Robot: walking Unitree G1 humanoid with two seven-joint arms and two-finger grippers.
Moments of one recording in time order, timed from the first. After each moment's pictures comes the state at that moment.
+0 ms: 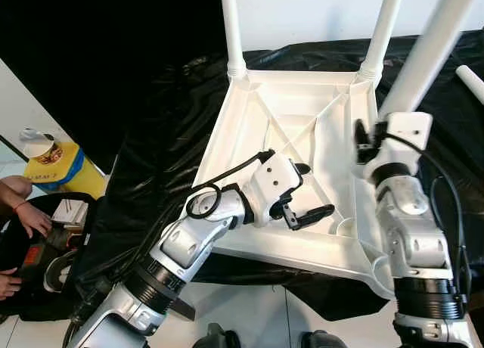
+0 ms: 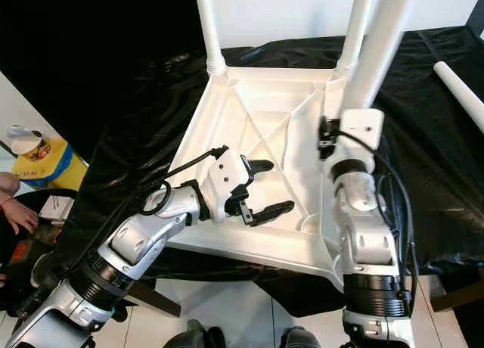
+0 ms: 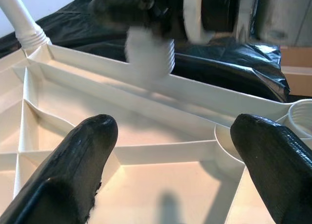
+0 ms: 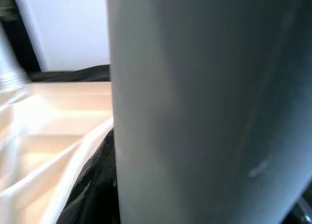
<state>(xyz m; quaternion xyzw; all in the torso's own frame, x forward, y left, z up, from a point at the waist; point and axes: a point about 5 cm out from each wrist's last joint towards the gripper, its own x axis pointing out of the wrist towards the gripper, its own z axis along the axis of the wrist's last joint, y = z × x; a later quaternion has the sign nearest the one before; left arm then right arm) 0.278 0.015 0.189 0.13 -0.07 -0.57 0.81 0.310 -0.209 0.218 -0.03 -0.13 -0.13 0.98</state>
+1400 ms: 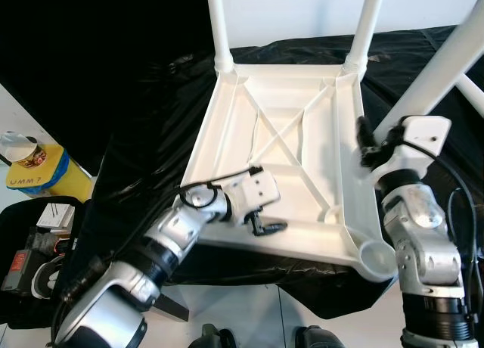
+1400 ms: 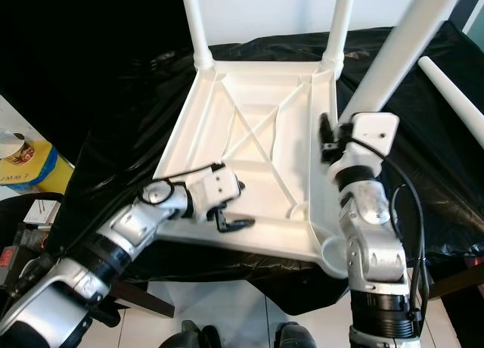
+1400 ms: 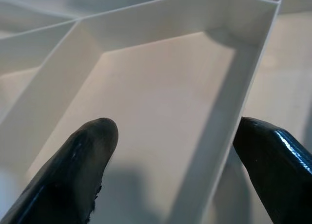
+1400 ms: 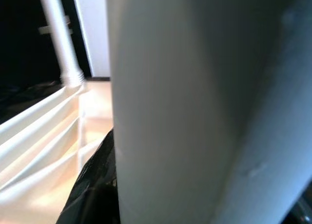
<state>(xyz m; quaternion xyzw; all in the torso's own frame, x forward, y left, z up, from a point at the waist) 0.334 0.054 0.157 0.29 0.06 -0.54 0.79 0.286 -0.177 0.217 -0.01 -0.16 0.01 0.99</state>
